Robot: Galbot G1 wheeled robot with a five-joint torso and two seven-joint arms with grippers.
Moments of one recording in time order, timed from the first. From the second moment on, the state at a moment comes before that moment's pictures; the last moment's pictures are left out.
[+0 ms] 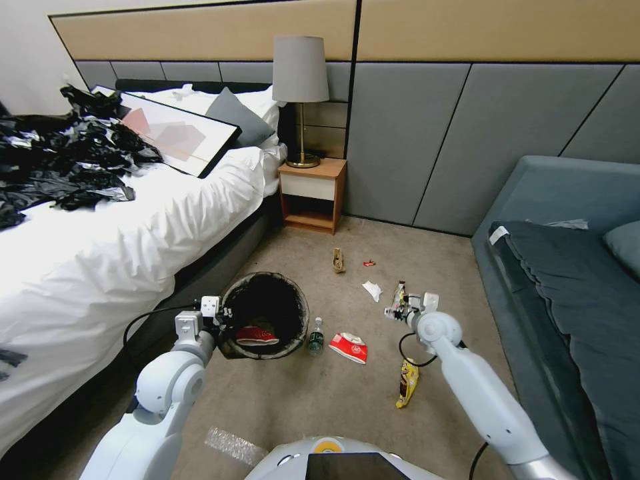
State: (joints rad) left arm 1.40 -1.13 -0.59 -2.23 -0.51 0.74 -0.29; right arm -1.03 1.13 0.31 1.57 0.98 -0.74 0.58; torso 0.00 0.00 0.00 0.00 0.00
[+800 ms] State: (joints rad) left arm 1.39 -1.14 -0.57 -2.20 -0.50 0.74 -0.28; right arm -1.15 1.19 0.36 1.46 0.82 -0.74 0.56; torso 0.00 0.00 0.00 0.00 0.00
